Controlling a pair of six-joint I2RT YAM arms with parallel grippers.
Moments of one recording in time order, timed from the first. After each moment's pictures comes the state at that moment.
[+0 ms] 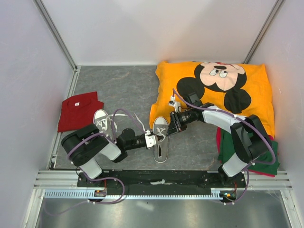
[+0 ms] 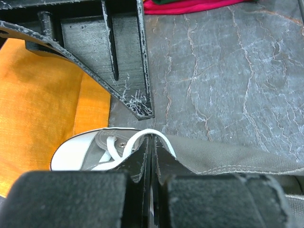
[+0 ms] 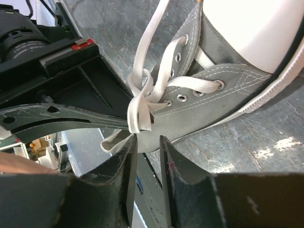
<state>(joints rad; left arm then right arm) -0.86 1.64 0.25 1.29 0.45 0.41 0.47 1.62 0.94 -0.40 -0.88 0.19</state>
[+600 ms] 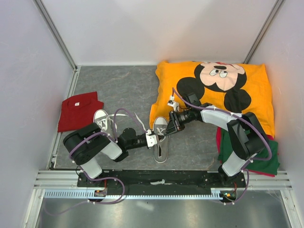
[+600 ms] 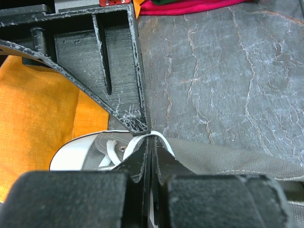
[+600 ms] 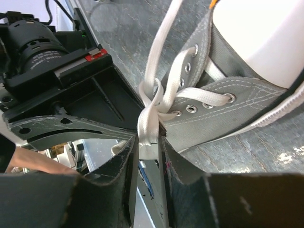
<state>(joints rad) -0.86 1.67 0.27 1.30 0.46 0.41 0.47 1.67 0.94 -0.34 -0.95 0.26</state>
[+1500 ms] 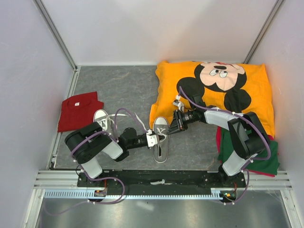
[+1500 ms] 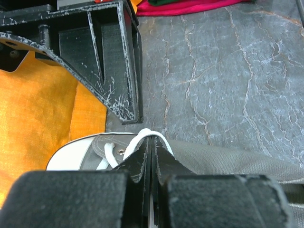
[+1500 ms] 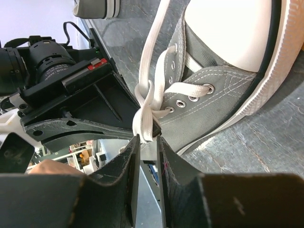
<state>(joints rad) -0.86 1.69 0.28 1.31 0.47 0.41 0.40 1.67 0.87 -0.23 -1.01 0.40</state>
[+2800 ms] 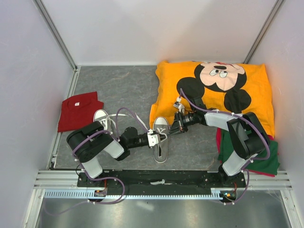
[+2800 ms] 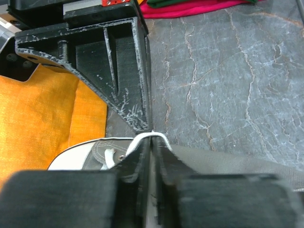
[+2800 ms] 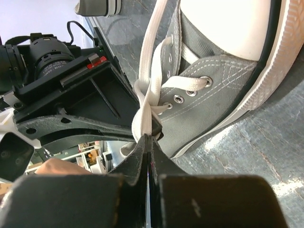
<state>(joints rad) -0.86 1.72 0.30 1.31 0.48 0.42 0.40 1.67 0.82 -0.14 -1.03 0.45</state>
